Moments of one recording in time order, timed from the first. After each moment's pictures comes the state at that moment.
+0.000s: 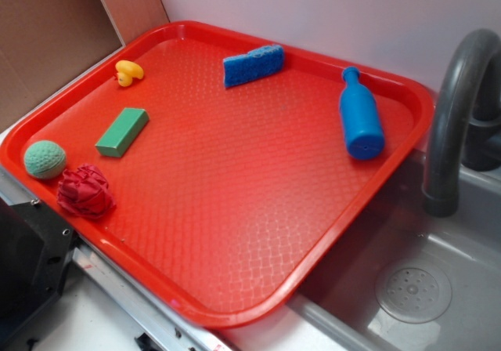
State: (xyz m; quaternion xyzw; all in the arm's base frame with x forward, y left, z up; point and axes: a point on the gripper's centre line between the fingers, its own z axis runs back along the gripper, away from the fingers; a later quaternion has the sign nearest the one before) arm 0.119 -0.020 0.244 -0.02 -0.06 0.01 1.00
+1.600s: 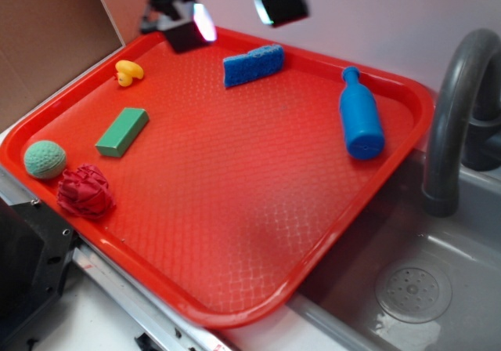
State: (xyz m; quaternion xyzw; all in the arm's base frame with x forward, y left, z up) arm 0.272 -0.118 0.144 -0.04 -0.12 0.39 0.91
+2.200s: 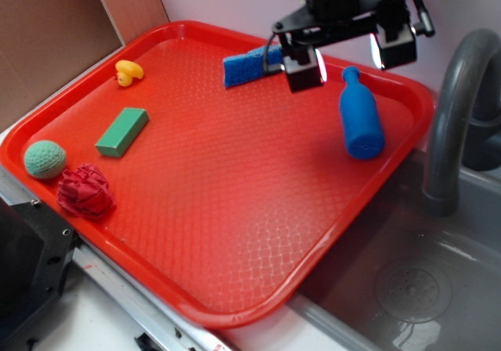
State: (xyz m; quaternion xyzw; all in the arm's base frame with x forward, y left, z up) arm 0.332 -0.145 0.073 -0.01 -0.09 0.42 0.90
